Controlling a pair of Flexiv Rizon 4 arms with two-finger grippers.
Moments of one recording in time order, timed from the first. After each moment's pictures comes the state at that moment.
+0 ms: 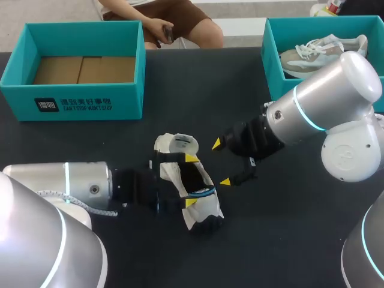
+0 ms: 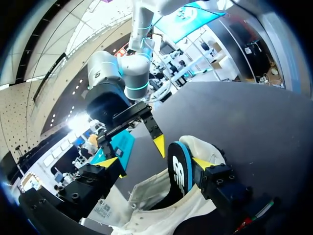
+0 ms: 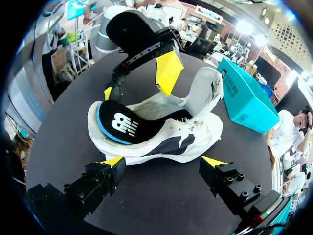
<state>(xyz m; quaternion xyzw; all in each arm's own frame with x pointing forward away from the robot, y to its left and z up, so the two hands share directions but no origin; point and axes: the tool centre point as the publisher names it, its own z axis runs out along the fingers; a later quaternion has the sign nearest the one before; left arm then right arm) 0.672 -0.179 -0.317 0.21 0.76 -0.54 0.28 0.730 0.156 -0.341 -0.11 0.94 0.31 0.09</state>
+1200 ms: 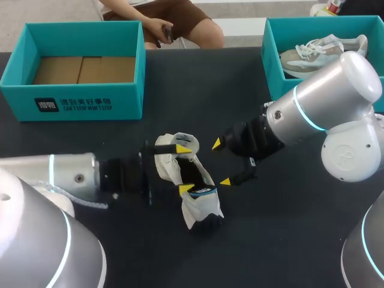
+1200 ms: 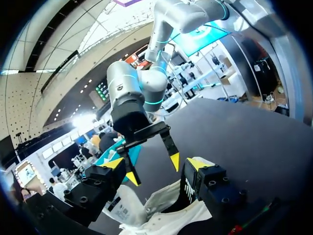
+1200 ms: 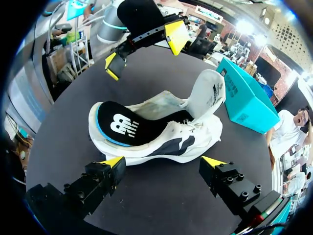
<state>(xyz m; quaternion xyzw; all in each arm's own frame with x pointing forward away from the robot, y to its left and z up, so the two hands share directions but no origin) 0.673 -0.163 -0.268 0.17 0.75 -0.59 0.26 0.730 0.156 -0.341 -0.11 0.94 0.31 0.09</state>
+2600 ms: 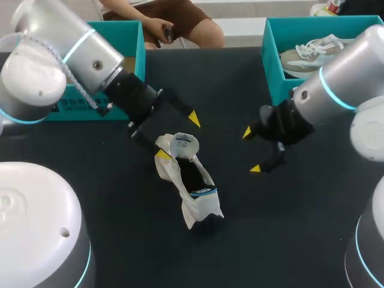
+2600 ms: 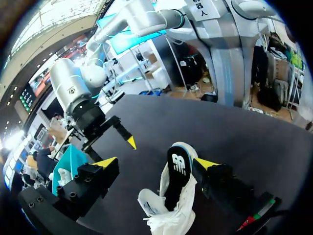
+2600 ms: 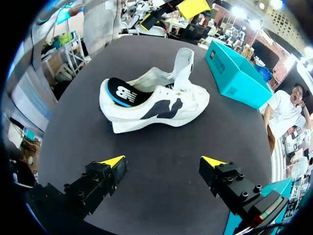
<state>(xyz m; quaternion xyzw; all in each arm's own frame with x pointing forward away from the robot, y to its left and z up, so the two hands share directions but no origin) 0.709 -0.154 -0.223 0.44 0.79 -0.44 0.01 0.744 0.074 -0.316 -0.07 0.96 0.25 0.07</state>
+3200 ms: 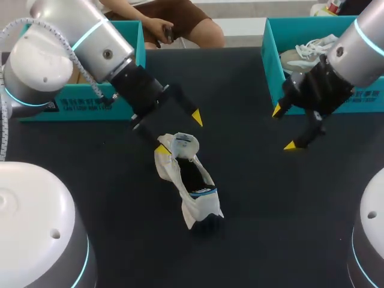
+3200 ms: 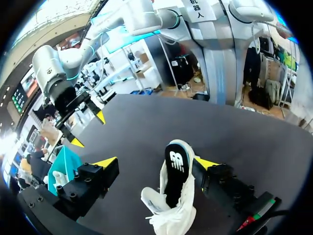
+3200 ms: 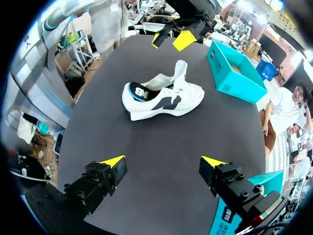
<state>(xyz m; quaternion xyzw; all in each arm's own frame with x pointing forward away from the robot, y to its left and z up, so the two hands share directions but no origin) 0.718 -0.156 -0.223 0.47 0.78 -0.42 0.00 0.744 0.016 -0.236 -0.08 0.97 0.22 0.04</state>
